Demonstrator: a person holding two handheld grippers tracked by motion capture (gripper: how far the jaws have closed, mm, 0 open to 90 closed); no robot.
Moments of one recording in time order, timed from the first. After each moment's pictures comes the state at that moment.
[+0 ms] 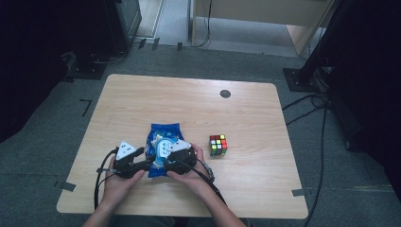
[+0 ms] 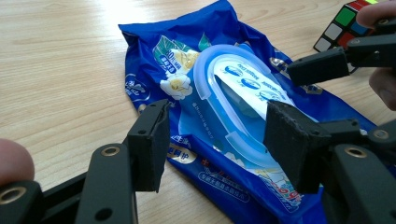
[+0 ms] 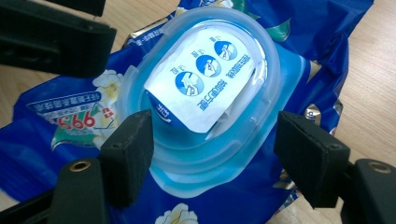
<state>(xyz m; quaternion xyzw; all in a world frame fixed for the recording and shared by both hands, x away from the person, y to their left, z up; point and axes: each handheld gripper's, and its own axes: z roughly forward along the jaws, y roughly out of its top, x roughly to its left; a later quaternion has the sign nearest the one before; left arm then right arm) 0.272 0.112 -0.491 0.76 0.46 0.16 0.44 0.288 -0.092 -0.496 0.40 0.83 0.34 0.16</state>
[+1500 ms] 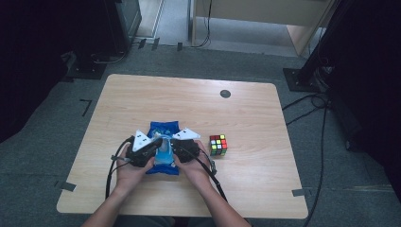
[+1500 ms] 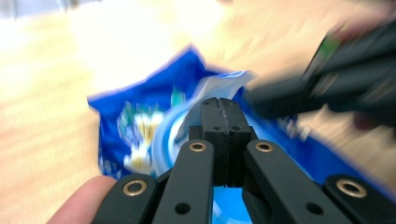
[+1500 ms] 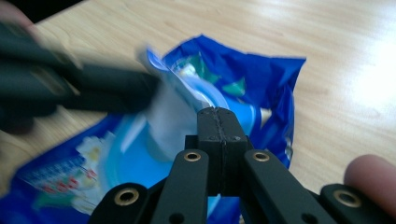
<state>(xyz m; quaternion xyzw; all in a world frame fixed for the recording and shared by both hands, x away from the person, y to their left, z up) 0.297 0.082 -0.470 0.77 0.39 0.20 0.47 0.311 -0.103 -0.480 0.44 0.78 0.42 0.17</state>
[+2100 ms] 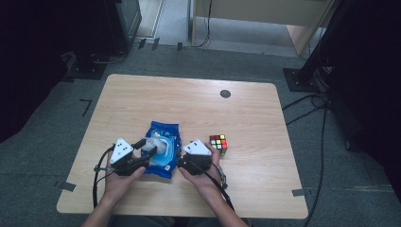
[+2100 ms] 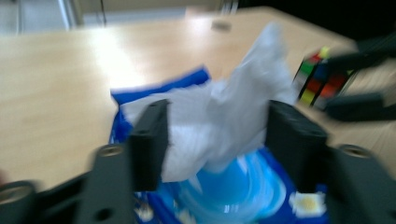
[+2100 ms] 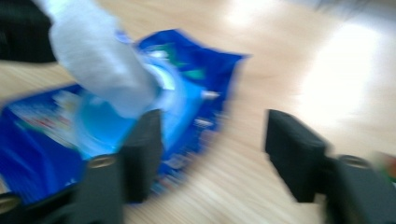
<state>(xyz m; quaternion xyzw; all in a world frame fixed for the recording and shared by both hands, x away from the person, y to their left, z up) 0.269 0.108 -0.477 0.74 0.40 0.20 0.49 0.265 -0.133 -0.470 0.43 0.76 0.41 0.26</state>
